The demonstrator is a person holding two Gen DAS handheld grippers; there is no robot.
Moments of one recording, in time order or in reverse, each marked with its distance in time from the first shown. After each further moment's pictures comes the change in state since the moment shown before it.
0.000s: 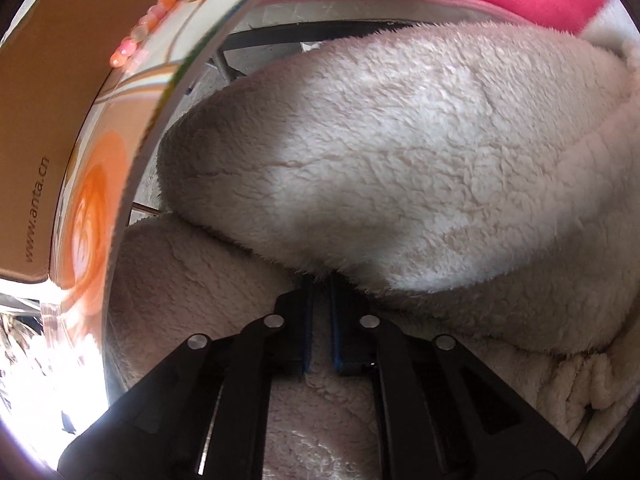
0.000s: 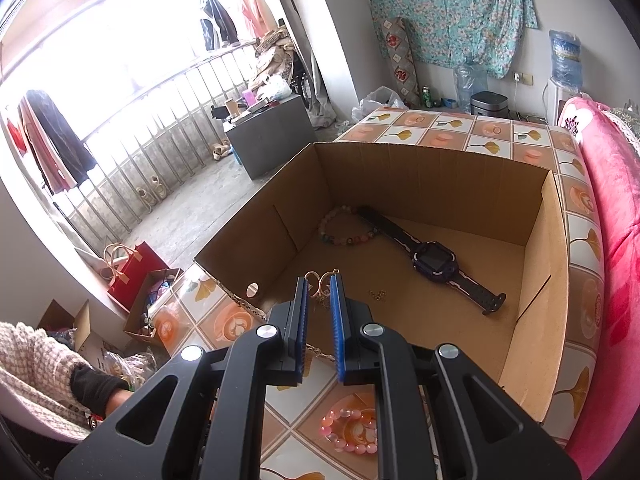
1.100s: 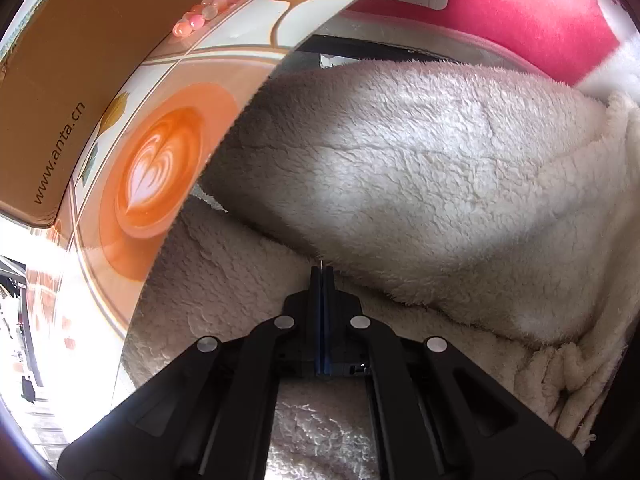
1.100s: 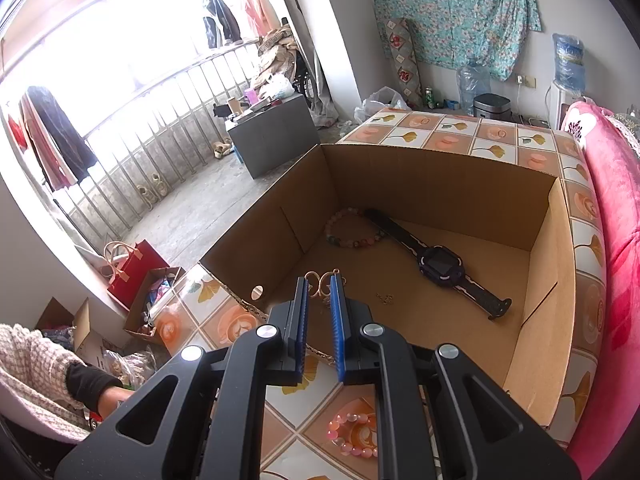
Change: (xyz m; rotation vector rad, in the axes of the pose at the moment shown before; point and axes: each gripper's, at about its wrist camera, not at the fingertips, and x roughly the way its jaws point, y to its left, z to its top) left arm -0.051 0.032 -0.064 -0.126 -0.054 -0.059; right arm 0.004 0.006 0.001 -0.009 0.002 0.002
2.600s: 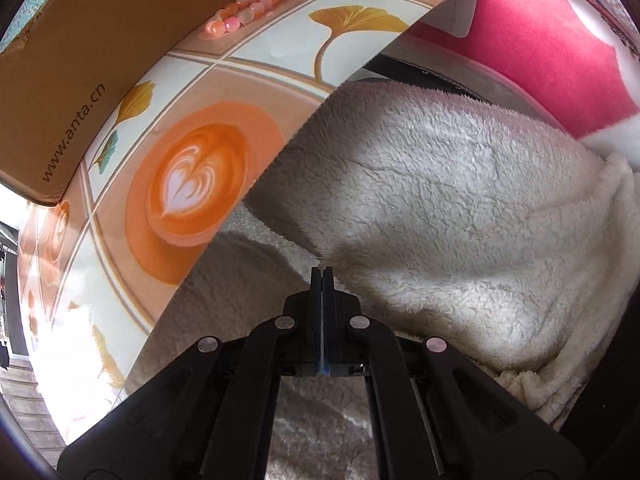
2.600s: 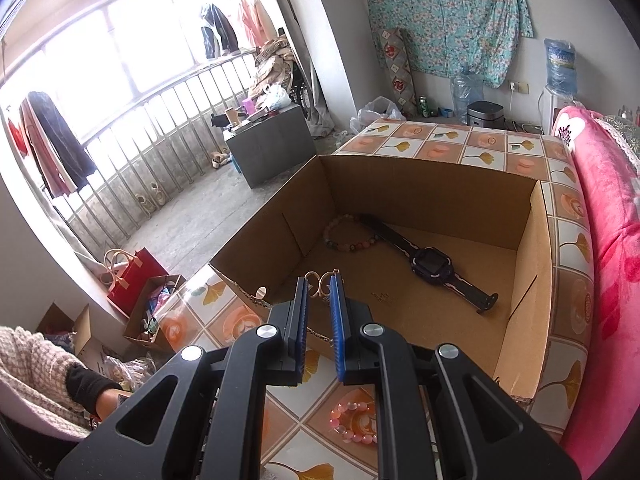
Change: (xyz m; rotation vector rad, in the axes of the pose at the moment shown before) left arm -0.074 0.053 -0.007 -0.114 0.026 -0.053; right arm -0.027 0.002 -0.006 0.011 -0.037 -0.018
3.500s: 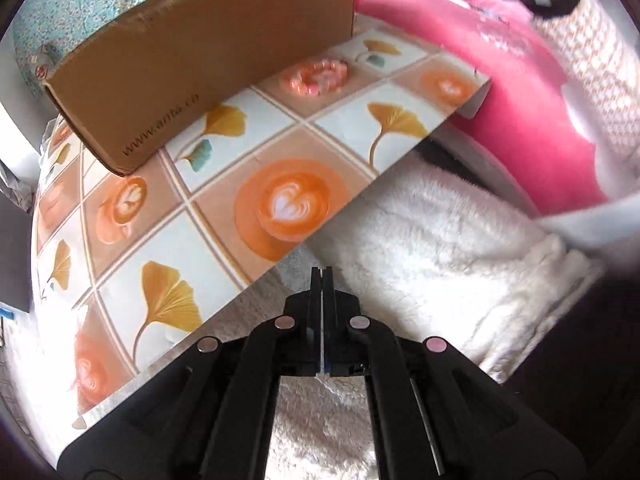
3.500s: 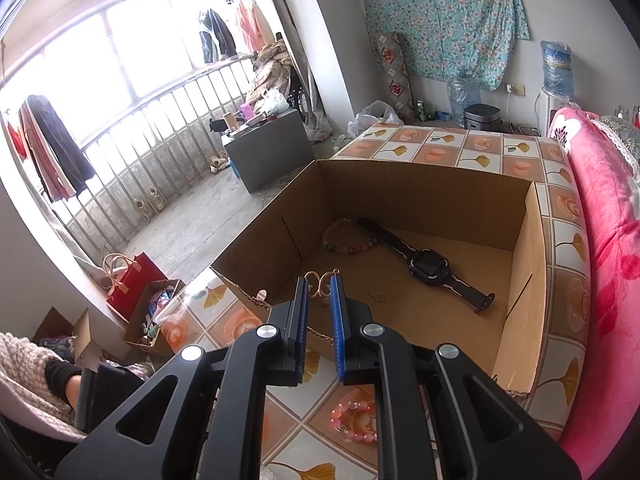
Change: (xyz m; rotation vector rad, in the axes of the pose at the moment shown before) left arm -0.103 0.067 0.002 -0.241 -0.147 -0.091; right arm -0.006 0.005 -0.001 0.002 -0.023 -0.005
